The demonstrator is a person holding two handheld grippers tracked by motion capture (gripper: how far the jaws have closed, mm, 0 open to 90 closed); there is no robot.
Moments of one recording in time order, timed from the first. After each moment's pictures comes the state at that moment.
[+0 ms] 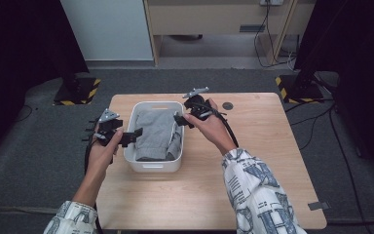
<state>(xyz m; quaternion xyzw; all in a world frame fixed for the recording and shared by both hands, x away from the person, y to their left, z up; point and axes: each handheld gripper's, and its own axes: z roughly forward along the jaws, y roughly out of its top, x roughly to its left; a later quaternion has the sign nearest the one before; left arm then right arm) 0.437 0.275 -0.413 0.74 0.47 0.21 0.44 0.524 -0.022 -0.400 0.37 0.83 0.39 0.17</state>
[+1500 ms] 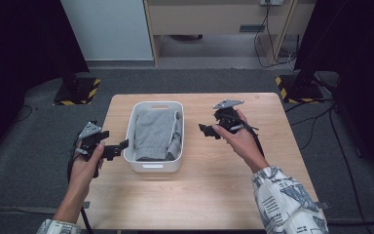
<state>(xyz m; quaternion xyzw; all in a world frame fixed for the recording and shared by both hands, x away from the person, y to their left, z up) 0.393 0.321 -0.426 0.73 0.47 0.21 0.45 0.482 -0.110 -0.408 0.39 0.80 0.41 0.18</state>
